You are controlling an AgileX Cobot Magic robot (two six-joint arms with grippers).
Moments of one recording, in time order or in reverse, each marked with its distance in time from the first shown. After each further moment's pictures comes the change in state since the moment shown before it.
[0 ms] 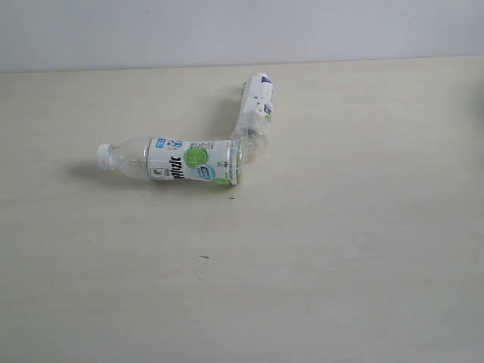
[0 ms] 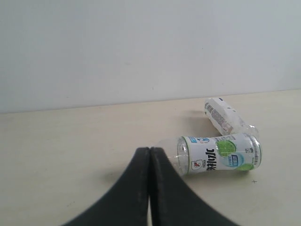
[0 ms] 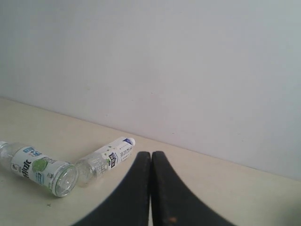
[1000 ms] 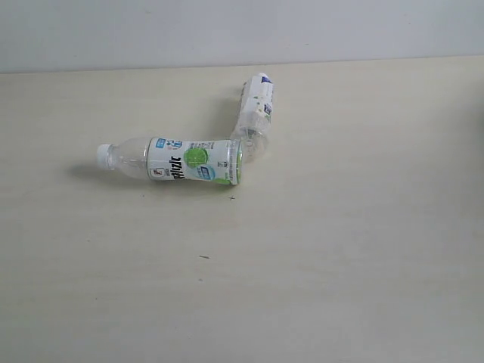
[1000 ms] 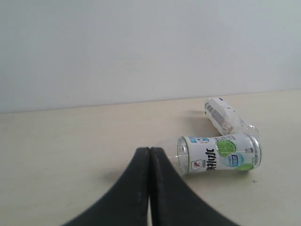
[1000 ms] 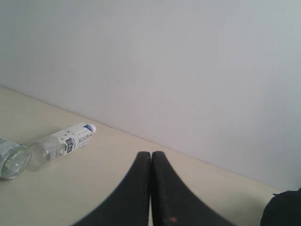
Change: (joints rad) left arm 0.000 0.000 0.000 0.000 0.000 0.000; right arm 0.000 0.008 0.000 -0.235 0.023 0.059
